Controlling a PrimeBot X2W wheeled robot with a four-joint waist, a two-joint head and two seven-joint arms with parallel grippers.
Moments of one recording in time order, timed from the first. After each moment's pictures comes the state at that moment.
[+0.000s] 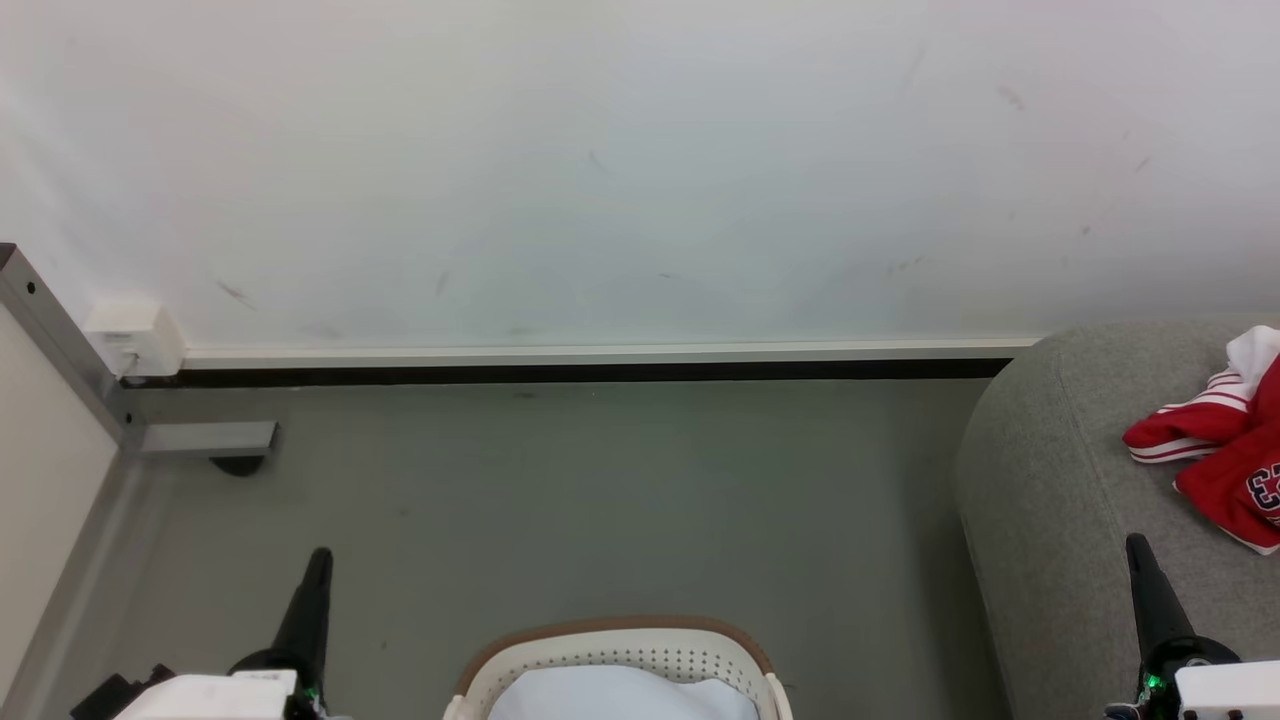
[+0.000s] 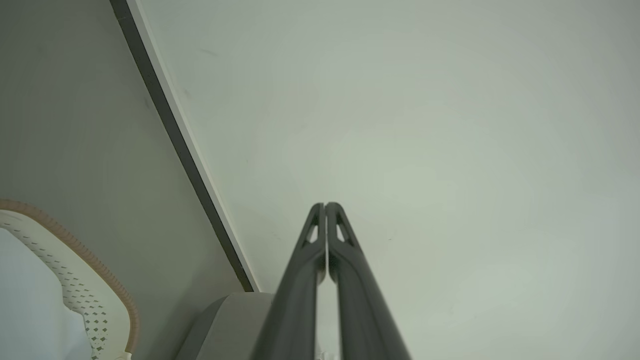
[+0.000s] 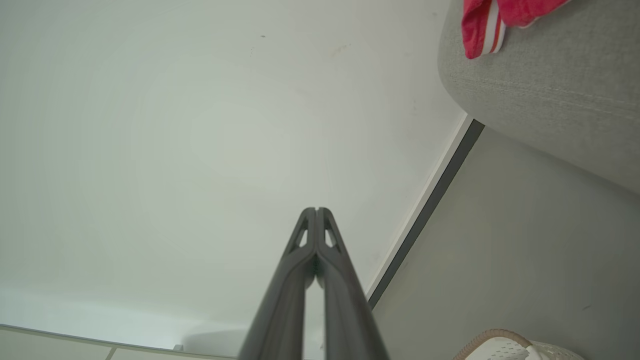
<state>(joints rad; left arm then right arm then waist) -0.08 0.07 0.07 0.23 -1.47 -0.10 0.06 -0.09 -0.08 -0.05 0.23 1.47 0.13 0.05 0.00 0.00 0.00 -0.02</state>
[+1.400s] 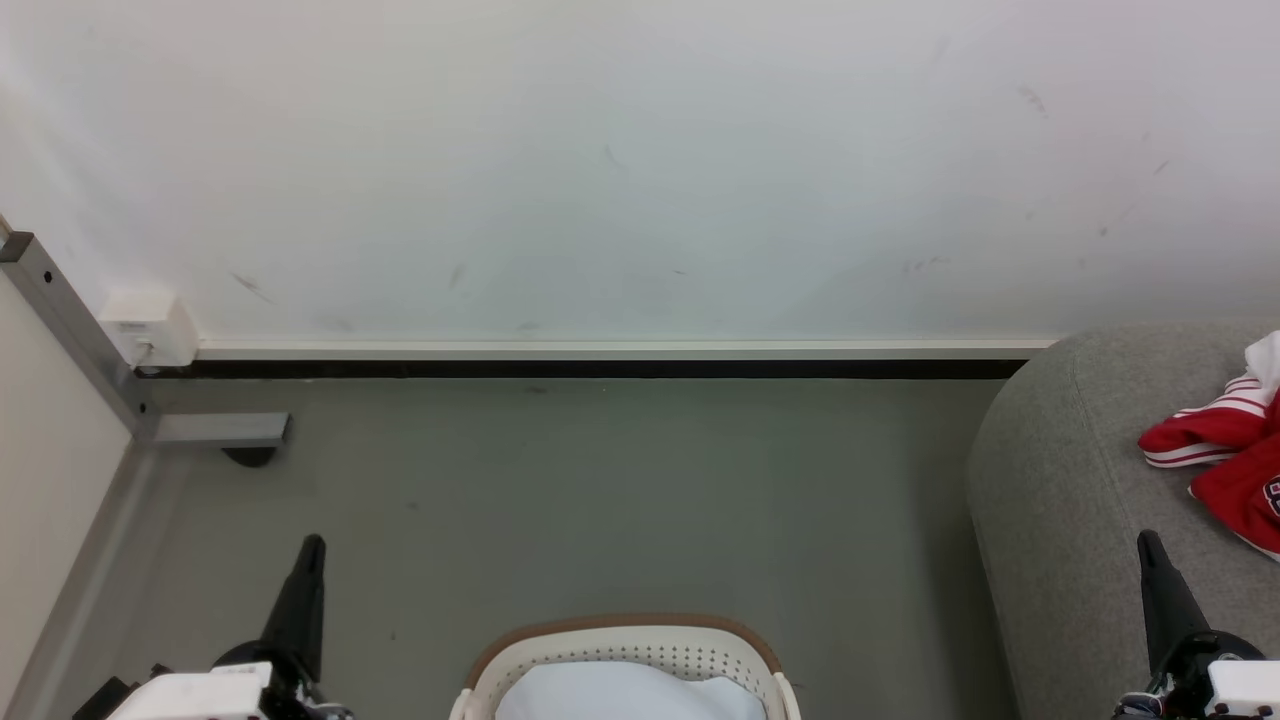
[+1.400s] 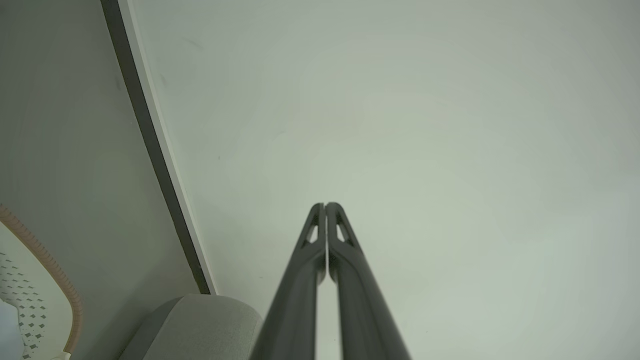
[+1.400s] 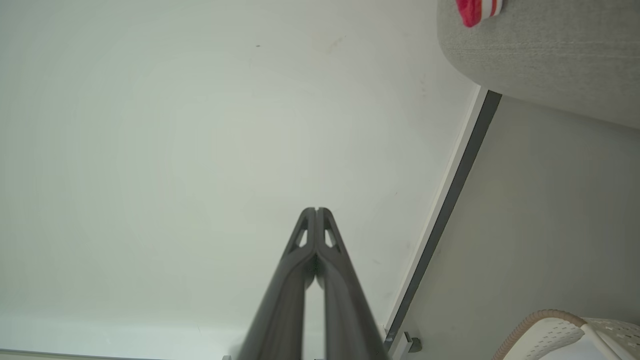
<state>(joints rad) -0.10 0.05 0.11 0.25 -1.61 -0.13 0.11 -0.10 -0.06 -0.10 0.24 1.63 0.13 0.10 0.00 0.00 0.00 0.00</state>
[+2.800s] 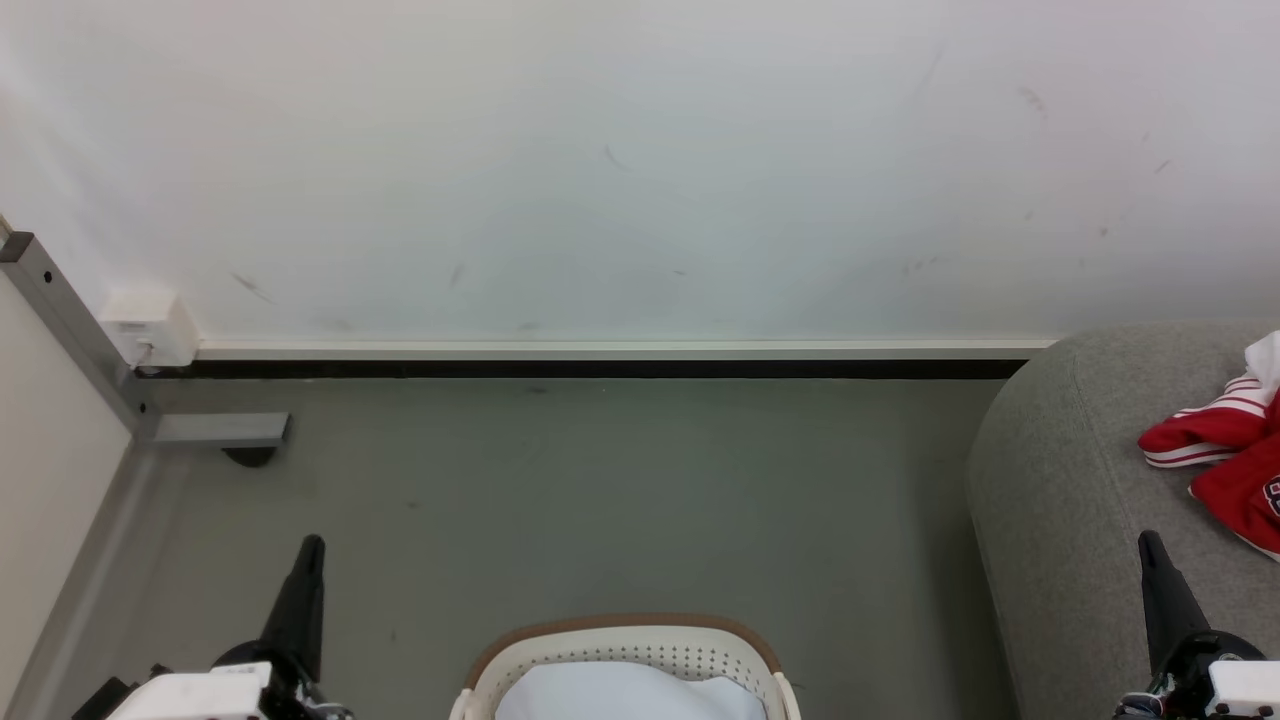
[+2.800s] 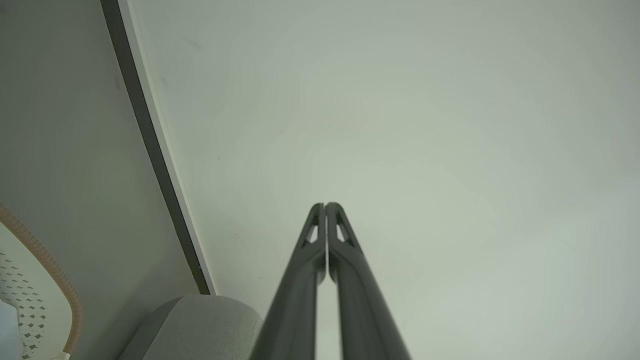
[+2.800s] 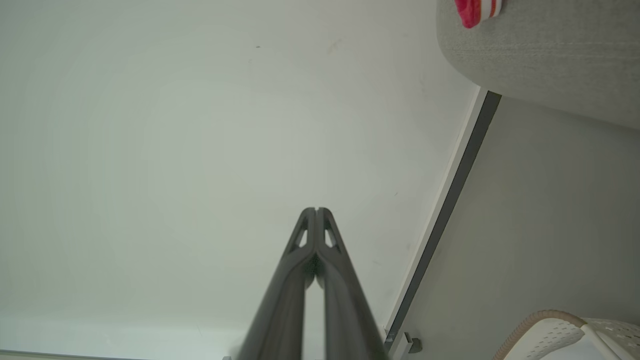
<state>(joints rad) -0.10 0.05 0.11 0.25 -1.61 -0.13 0.11 -0.10 -0.06 -0.10 0.24 1.62 0.13 0.11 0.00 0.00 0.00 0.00</state>
